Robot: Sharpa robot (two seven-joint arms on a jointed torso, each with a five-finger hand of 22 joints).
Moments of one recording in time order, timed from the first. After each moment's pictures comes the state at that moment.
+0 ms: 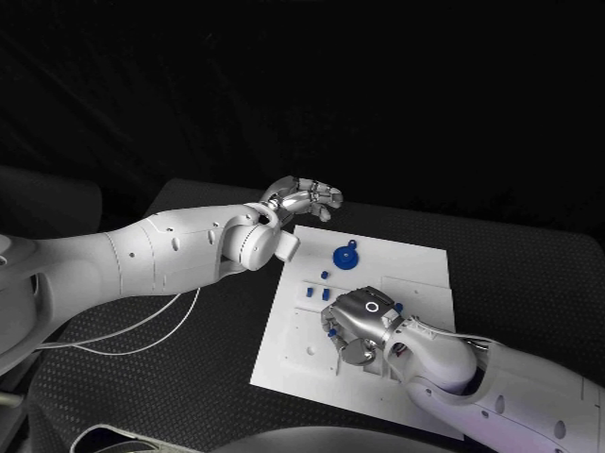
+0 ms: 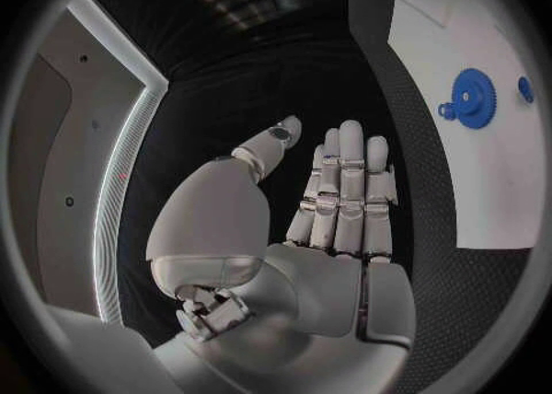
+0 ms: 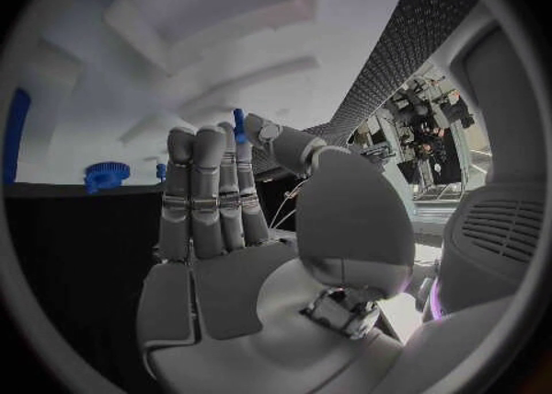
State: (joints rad) left arm 1.17 -0.67 -0.08 1.23 -0.13 -0.28 0.32; left_hand 1.11 -0.13 0.53 -0.22 0.12 0.85 0.18 0.27 0.51 1.18 0.11 0.13 0.26 1.03 0.01 0.88 0.37 0.02 0.77 -0.08 0.74 1.13; right arm 0.92 -0.54 -0.11 1.48 -2.03 -0.36 -0.15; right_hand 1.18 -0.24 0.91 -0.21 0.05 1.07 0.09 0.40 0.47 1.33 0.03 0.22 0.24 1.34 -0.07 0.70 0.93 0.25 1.14 0.04 0.60 1.31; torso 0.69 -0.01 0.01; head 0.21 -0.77
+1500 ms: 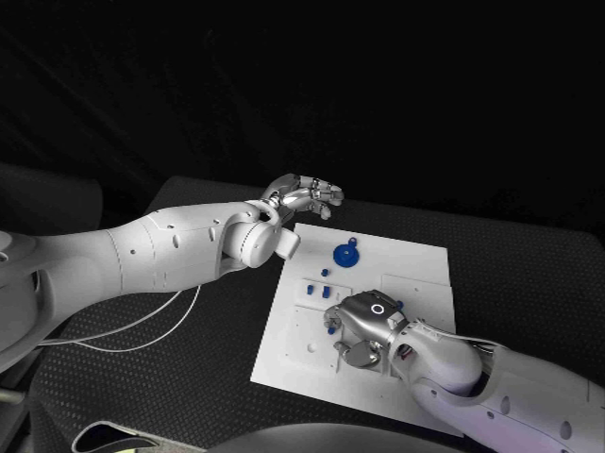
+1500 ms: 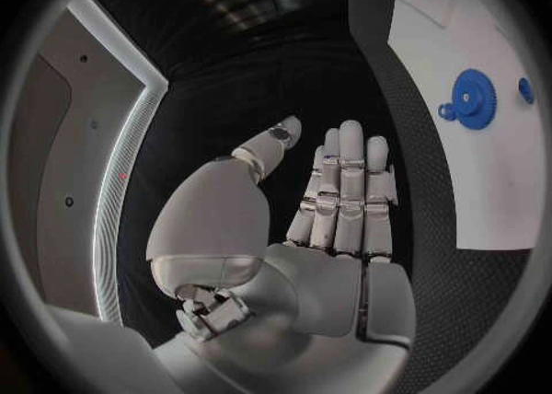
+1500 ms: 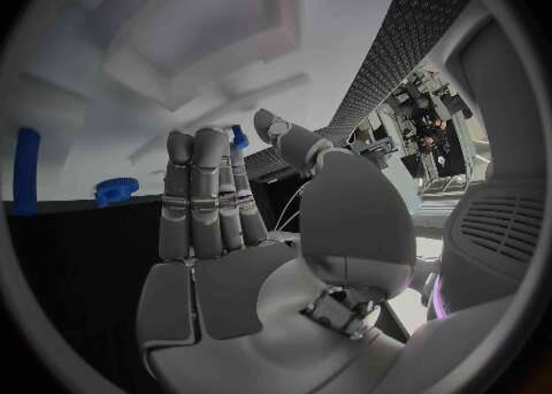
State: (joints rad) left arm 1.17 -0.67 -0.08 1.23 -0.13 -0.28 0.31; left_hand 1.11 -0.13 0.52 -0.22 0.12 0.84 0.18 0.27 0.51 1.18 0.11 0.13 0.26 1.03 0.01 0.88 0.37 0.02 0.77 -0.08 0.74 1.14; right arm 0.92 -0.56 -0.12 1.49 -1.98 -0.37 -0.15; right_hand 1.10 -0.30 0.80 -0.23 0.05 0.94 0.15 0.32 0.44 1.18 0.09 0.09 0.19 1.33 -0.03 0.72 0.90 0.25 1.11 0.04 0.63 1.31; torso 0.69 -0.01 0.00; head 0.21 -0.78
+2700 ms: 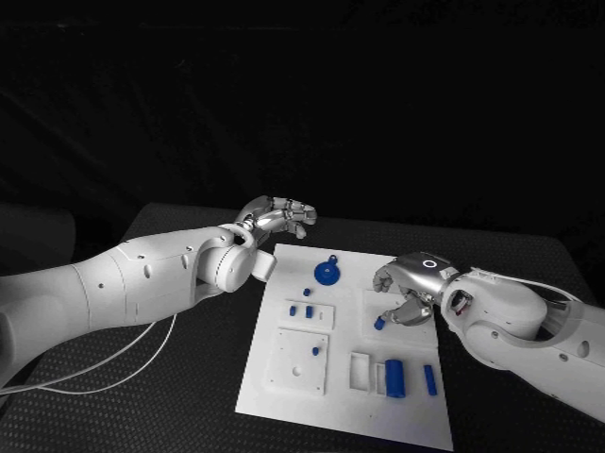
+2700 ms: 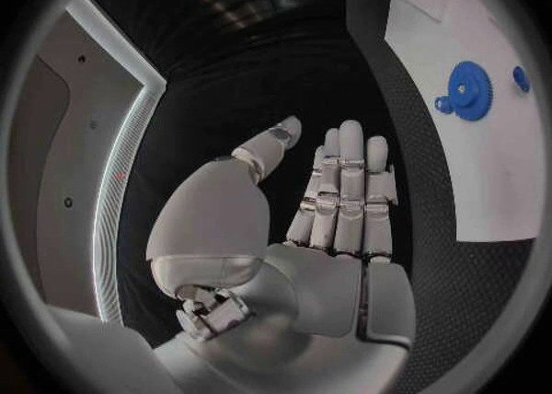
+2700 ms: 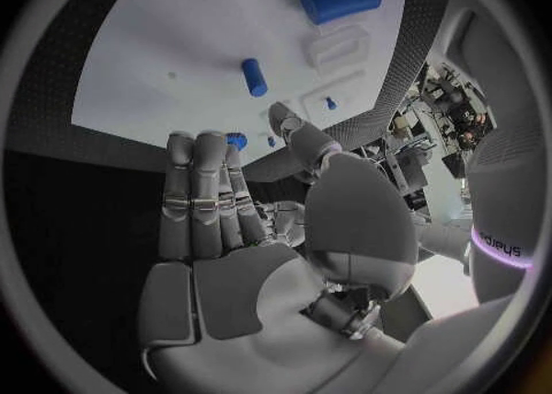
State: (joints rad) left arm 1.17 -0.67 -0.08 1.22 -0.13 -0.28 0.31; left_hand 1.11 -0.13 0.52 -0.22 0.12 0.84 0.18 0.27 0.51 1.18 0.11 0.12 0.26 1.03 0.01 0.87 0.37 0.02 0.77 -0.08 0.74 1.14; right arm 1.09 -0.78 -0.04 1.56 -1.83 -0.17 -0.17; right_hand 1.04 -0.30 0.67 -0.28 0.05 0.87 0.14 0.31 0.42 1.12 0.11 0.07 0.12 1.32 0.00 0.80 0.91 0.24 1.10 0.04 0.69 1.31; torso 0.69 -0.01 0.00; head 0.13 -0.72
